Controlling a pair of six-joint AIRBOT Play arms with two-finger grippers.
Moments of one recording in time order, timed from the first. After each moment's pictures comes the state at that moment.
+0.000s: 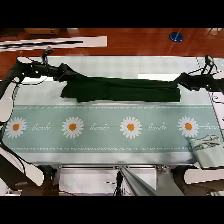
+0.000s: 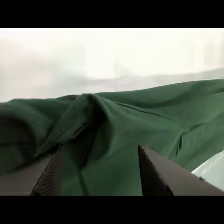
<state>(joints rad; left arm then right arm) 0.18 -1.96 1.64 0.62 -1.16 -1.09 -0.35 -1.60 1.19 -0.92 0.69 1.20</state>
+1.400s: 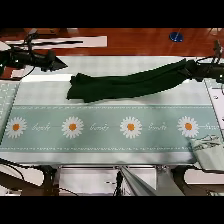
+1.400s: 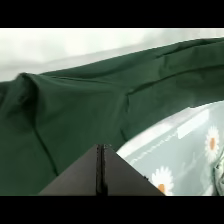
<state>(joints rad) 0.16 -1.73 1.64 0.65 -1.31 -1.16 -0.35 -1.50 1.30 -0.75 1.00 1.17</state>
